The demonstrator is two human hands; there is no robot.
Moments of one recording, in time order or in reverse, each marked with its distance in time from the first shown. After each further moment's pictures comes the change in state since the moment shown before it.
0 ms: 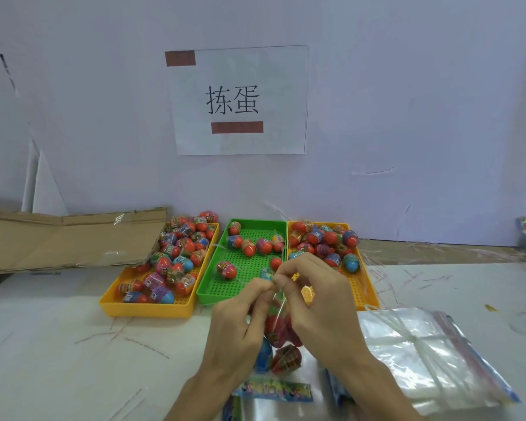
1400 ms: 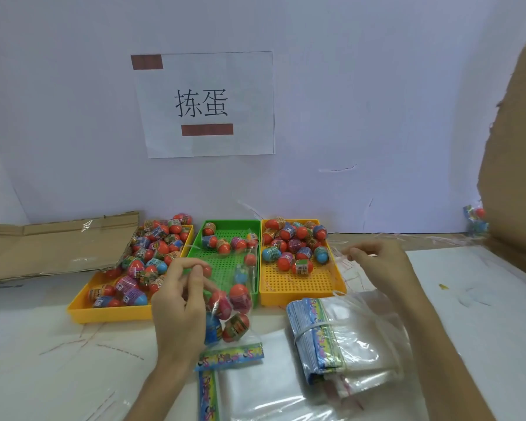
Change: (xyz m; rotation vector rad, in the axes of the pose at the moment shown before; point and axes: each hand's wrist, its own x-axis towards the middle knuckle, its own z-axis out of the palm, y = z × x) left_hand 0.008 -0.009 -0.014 -0.036 0.325 -0.224; right_hand 0.020 0.089 -0.105 -0.174 0.025 0.701
